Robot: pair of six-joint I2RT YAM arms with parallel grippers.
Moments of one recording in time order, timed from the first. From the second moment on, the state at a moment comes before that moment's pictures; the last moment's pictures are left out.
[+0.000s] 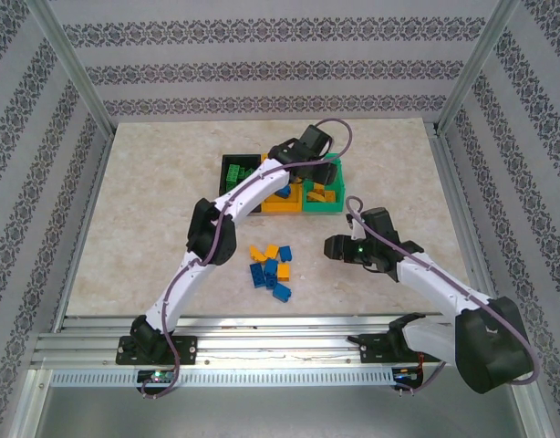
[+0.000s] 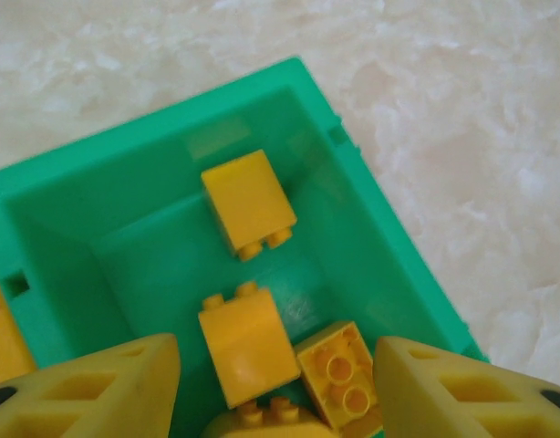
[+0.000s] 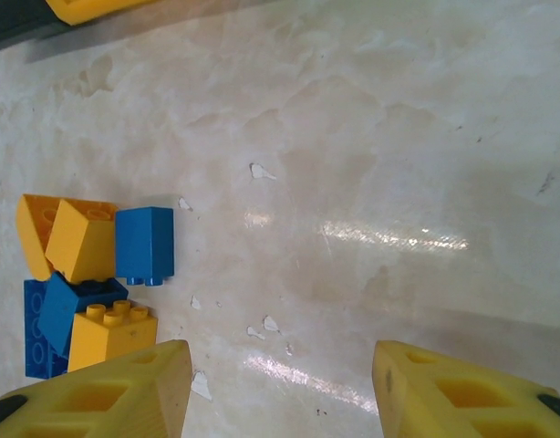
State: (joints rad) left arm -0.66 2.55 2.50 -0.81 0.01 -0.28; right arm 0.34 1.14 0.52 -0.29 -0.37 0.48
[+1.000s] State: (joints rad) left arm -0.50 1.60 1.05 -0.30 0.08 -0.53; right arm 0.66 1.63 0.85 -0.24 -0.30 0.45
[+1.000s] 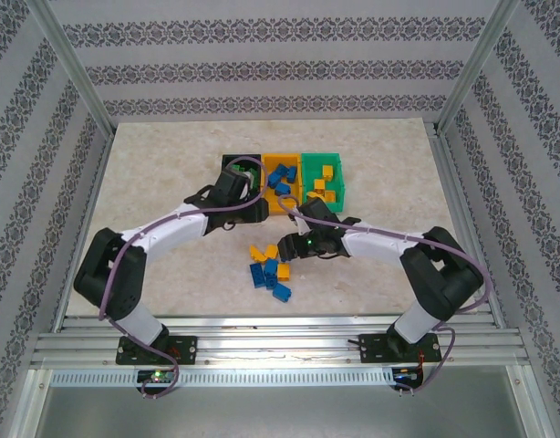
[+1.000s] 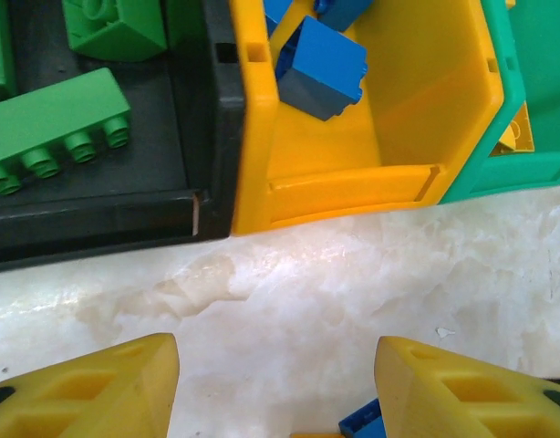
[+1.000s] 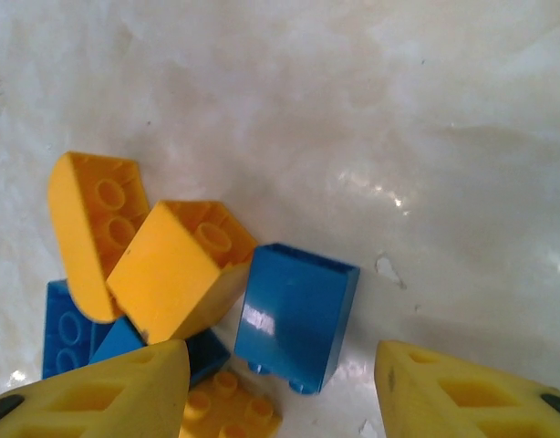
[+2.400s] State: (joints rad) left arm -0.47 1.57 0.96 -0.22 0.09 -0.54; right arm 0.75 1.81 1.05 -0.43 -0.17 0.35
